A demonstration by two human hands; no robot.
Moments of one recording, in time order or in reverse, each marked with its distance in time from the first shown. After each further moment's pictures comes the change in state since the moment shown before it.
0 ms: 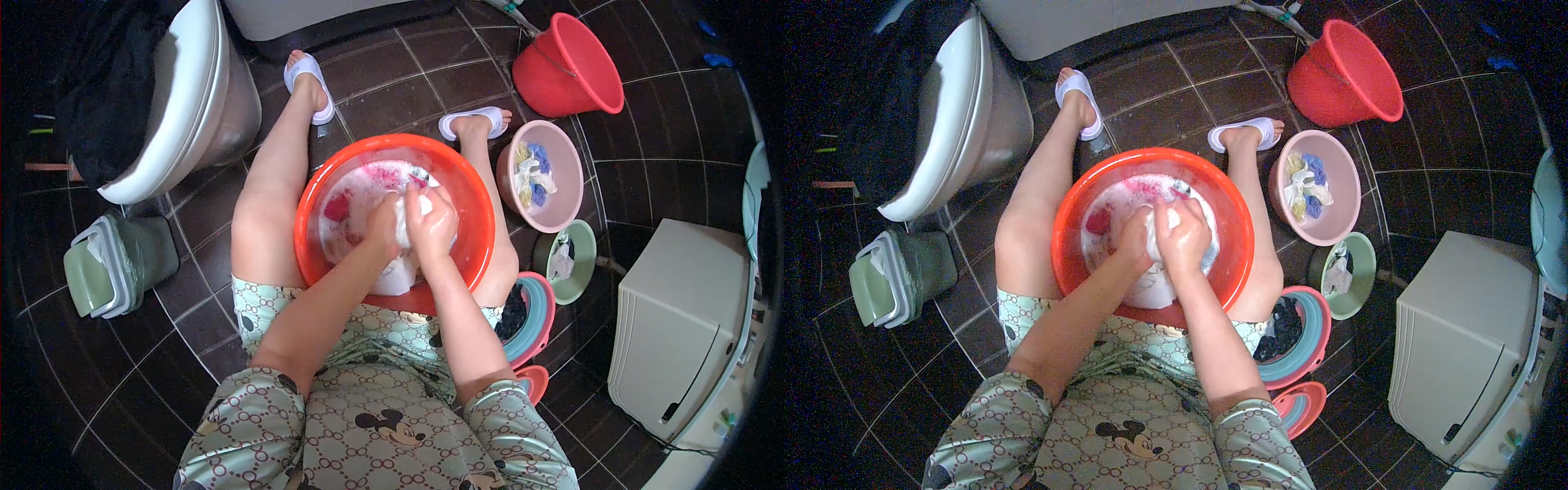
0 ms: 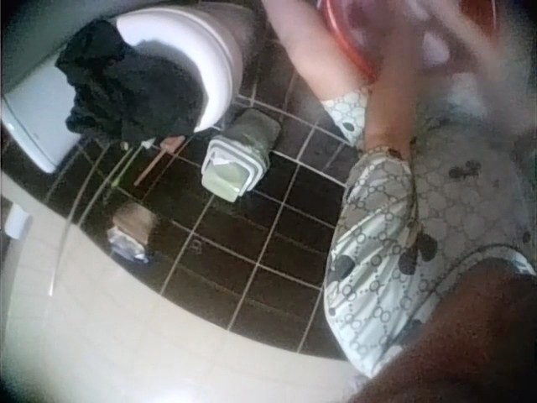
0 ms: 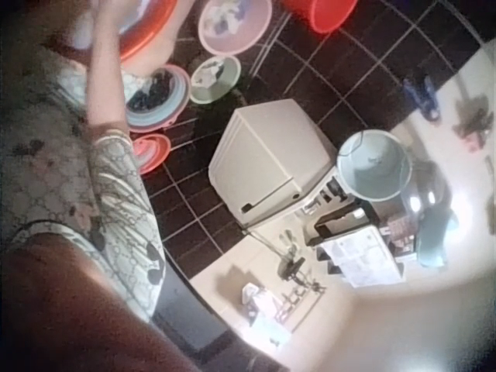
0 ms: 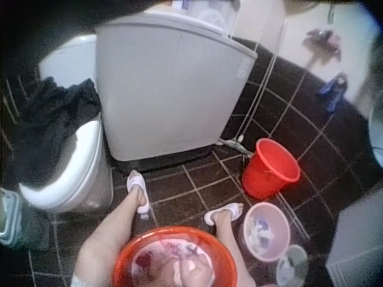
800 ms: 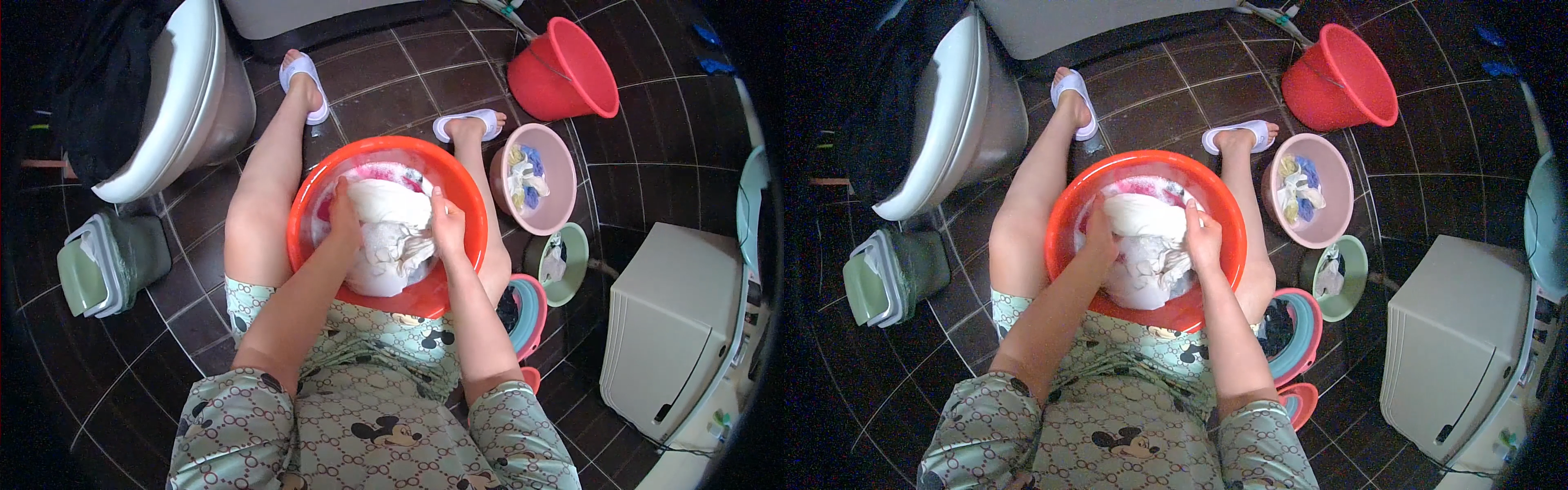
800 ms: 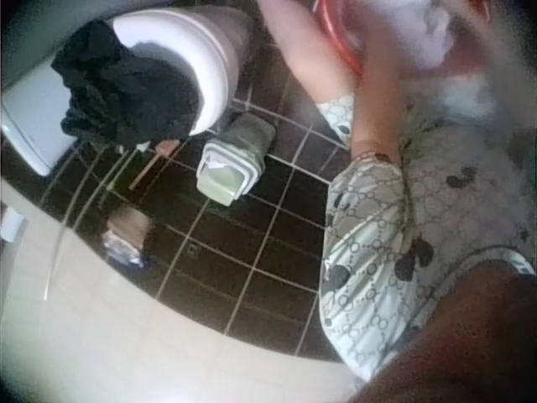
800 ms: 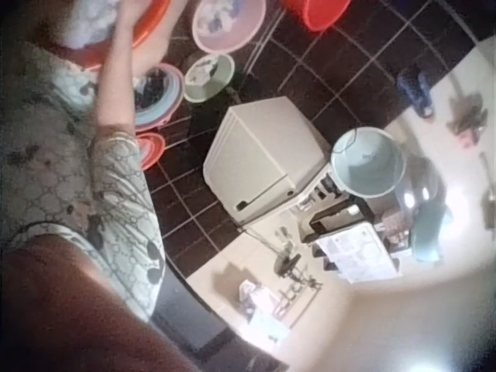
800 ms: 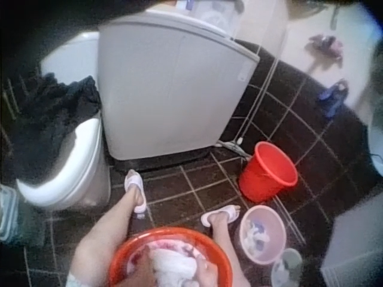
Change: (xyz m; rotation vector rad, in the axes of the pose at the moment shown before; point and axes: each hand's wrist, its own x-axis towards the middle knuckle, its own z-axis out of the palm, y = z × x) left_hand 0.020 0.034 -0.022 -0.101 0.179 -0.084; right_hand 0.002 0.092 -0.011 0.467 -0.233 0.720
